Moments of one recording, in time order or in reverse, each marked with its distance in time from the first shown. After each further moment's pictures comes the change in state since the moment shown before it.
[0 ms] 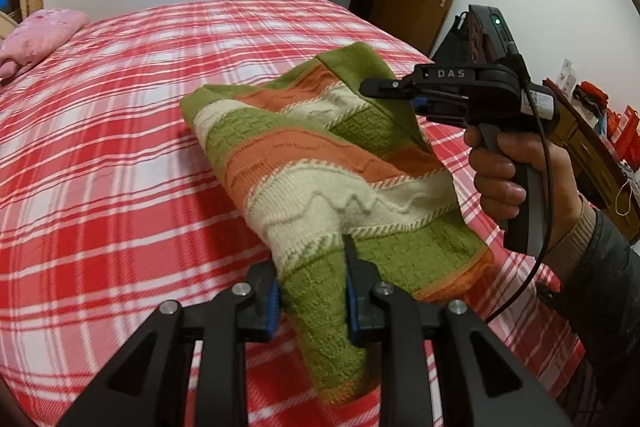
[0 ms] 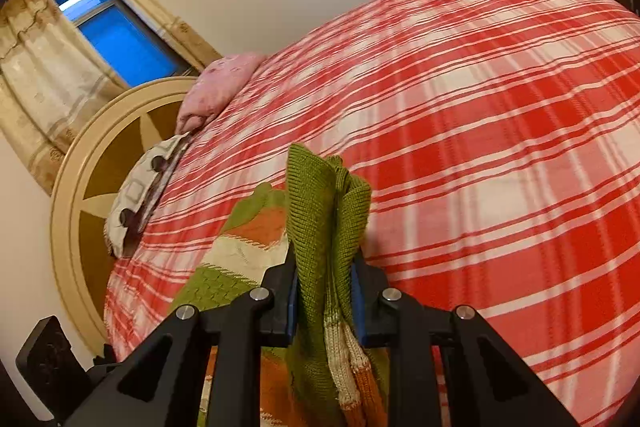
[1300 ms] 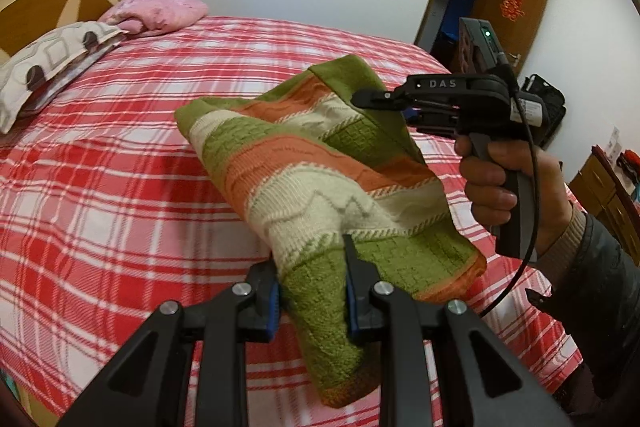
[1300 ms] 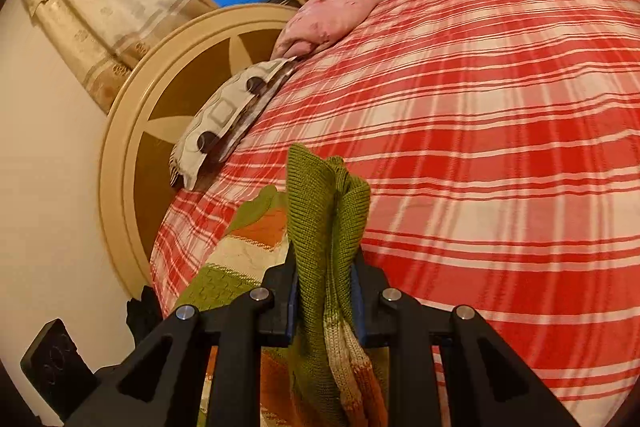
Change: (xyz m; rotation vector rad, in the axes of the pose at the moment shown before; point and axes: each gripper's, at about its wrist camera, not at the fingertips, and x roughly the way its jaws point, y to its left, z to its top) left arm -0.151 0.117 -0.095 -0.219 -0.134 0.209; right arm 0.118 0.228 -0.067 -0.187 0.173 0.239
